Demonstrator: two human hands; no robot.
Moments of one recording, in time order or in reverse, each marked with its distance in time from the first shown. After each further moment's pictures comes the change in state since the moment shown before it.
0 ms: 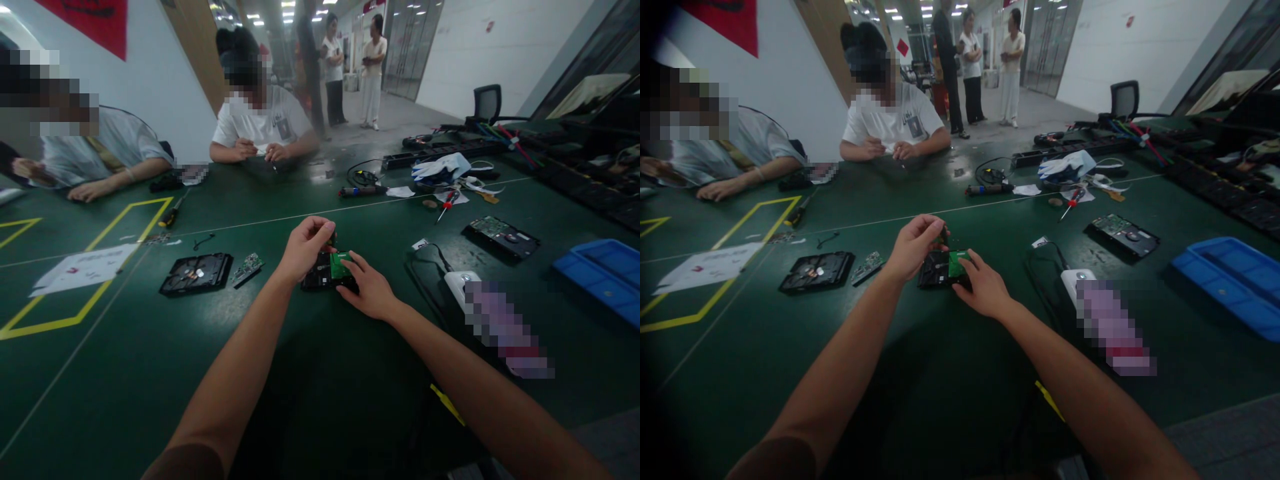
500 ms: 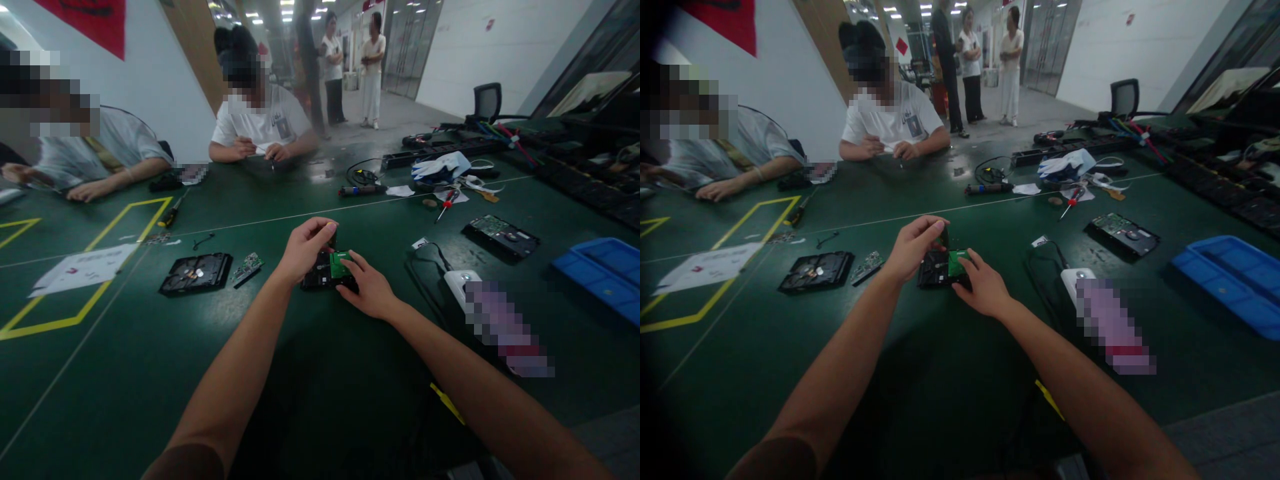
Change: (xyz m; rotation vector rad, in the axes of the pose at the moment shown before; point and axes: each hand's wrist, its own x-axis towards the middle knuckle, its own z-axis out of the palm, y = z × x) left_hand -0.002 0.007 0.000 0.070 -0.031 0.010; right_hand 0.000 0.000 0.001 0.016 0.008 -0.002
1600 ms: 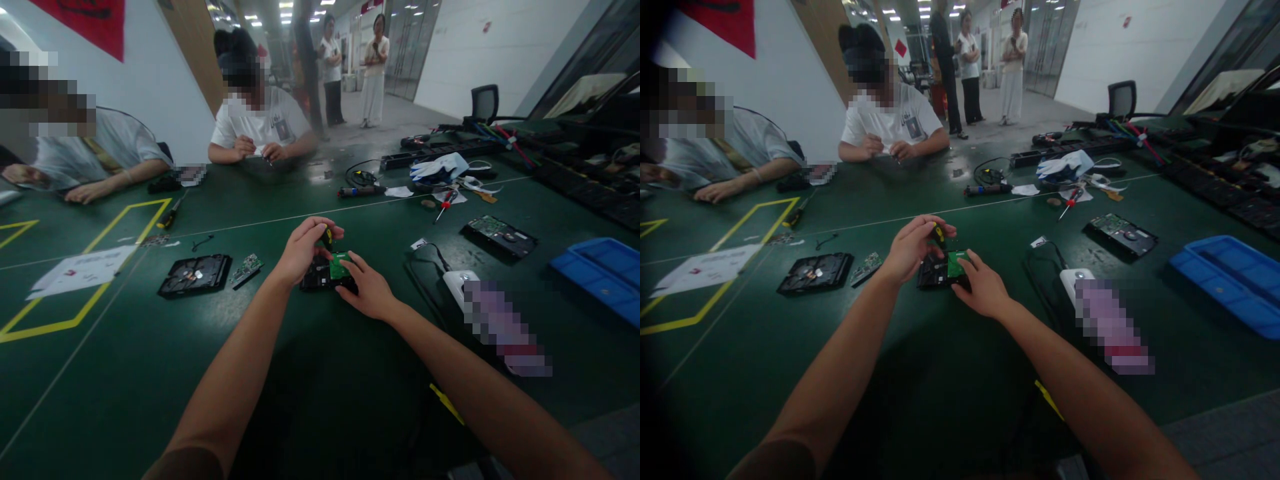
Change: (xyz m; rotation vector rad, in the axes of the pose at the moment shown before) left_hand -0.004 0.010 0.002 -0.205 -0.063 -0.104; right_hand 0.000 -0.001 -0.002 -0.020 -0.011 0.007
